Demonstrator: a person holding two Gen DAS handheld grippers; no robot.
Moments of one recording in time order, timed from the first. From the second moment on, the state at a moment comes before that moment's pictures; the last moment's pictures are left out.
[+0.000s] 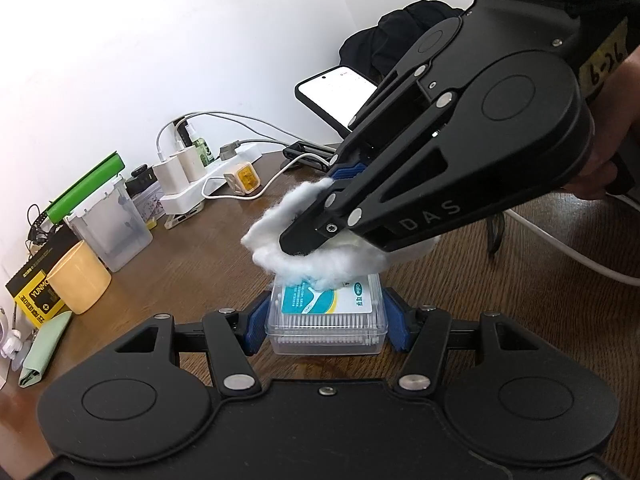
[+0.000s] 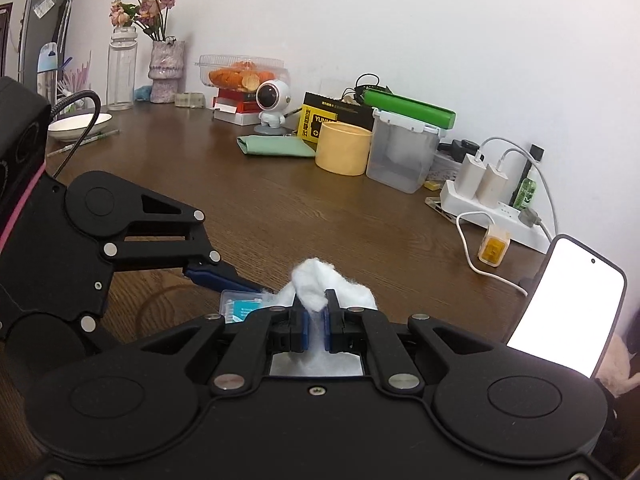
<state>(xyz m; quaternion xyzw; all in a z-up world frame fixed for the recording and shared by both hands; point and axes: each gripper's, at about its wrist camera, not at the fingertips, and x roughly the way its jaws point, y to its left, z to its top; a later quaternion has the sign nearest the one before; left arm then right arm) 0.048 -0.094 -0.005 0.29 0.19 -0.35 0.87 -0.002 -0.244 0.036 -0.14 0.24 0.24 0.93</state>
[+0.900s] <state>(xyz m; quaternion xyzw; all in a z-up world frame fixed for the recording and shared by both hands) 0.142 -0.022 0.006 0.02 0.34 0.06 0.94 0.157 -0.194 0.025 0.03 0.33 0.11 0.94</state>
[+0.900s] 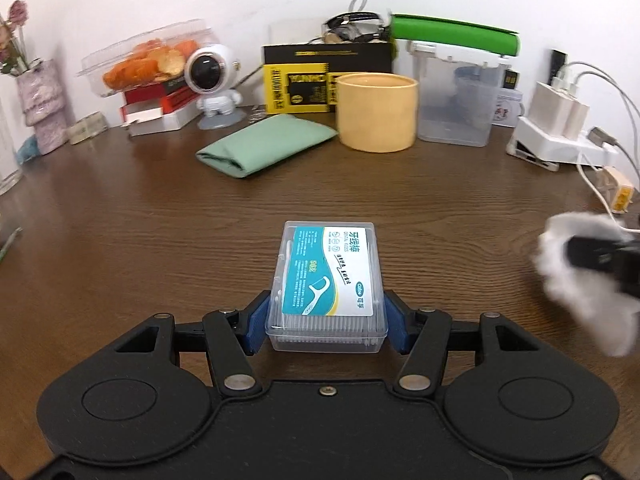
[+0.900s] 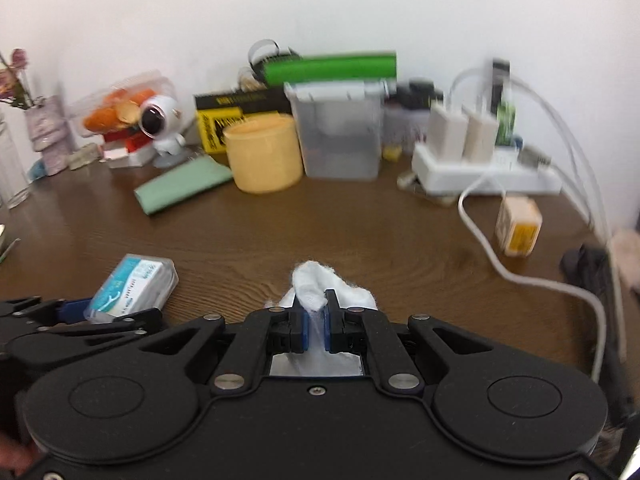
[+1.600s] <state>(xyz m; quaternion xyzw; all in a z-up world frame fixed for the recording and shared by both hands) -0.005 -0.023 0.006 0.04 0.35 0.04 0.94 0.029 -0.218 0.026 0.01 0.33 0.09 0.94</state>
